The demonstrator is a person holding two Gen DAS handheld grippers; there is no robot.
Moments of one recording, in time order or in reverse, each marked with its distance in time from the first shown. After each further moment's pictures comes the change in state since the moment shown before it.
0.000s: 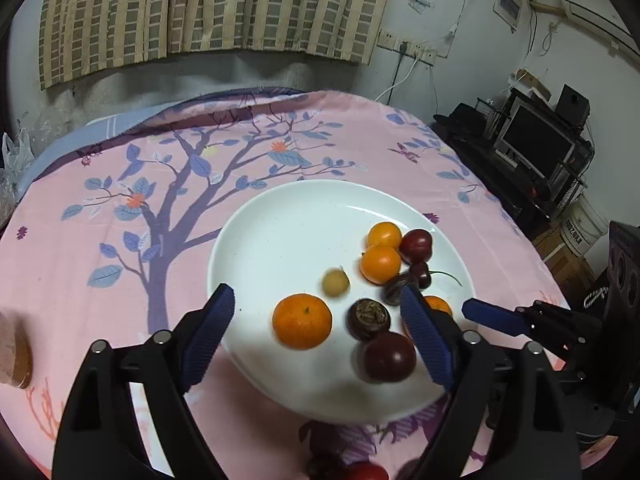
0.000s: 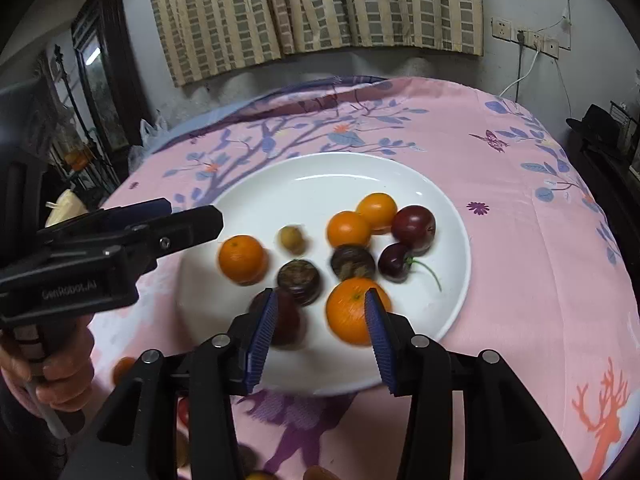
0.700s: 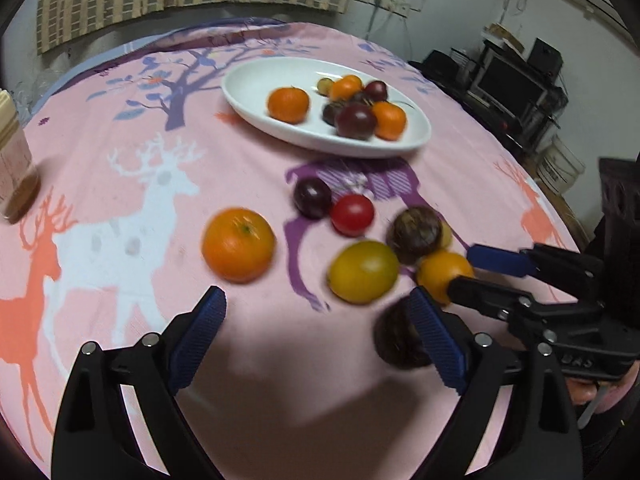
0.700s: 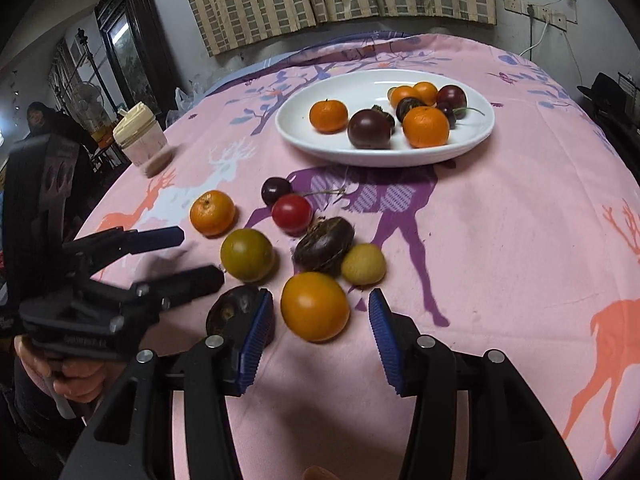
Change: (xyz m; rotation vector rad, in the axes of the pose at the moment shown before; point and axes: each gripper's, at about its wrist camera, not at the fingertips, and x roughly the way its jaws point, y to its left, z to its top) left arm -0.074 0.001 -0.170 0.048 0.149 -0.075; right arm -0.043 0.054 -0.129 -0.016 0.103 0.049
